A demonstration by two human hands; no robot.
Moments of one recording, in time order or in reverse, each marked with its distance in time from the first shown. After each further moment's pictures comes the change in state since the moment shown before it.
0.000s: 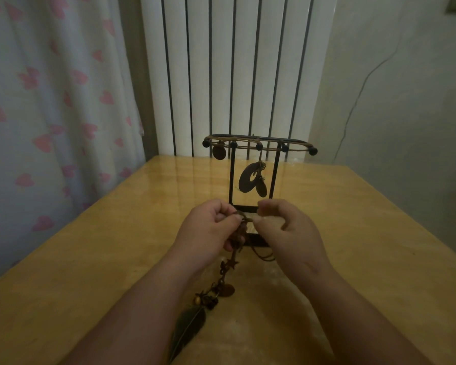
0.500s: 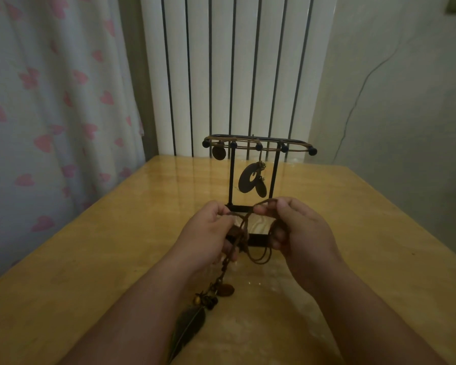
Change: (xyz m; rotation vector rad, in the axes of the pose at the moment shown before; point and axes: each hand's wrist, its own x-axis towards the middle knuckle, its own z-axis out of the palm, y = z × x) left_hand 0.000 0.002 0.000 0.009 -0.063 -0.170; right_hand 0.001 -0.015 -0.009 0.620 -0.022 0.227
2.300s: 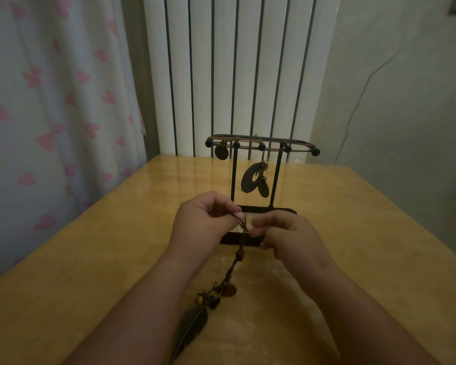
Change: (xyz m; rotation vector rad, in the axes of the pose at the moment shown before) left_hand 0.001 -0.002 -0.006 -0.048 0.222 0.289; right_hand 0.004 0.013 -0.003 -0.461 -0.090 -0.006
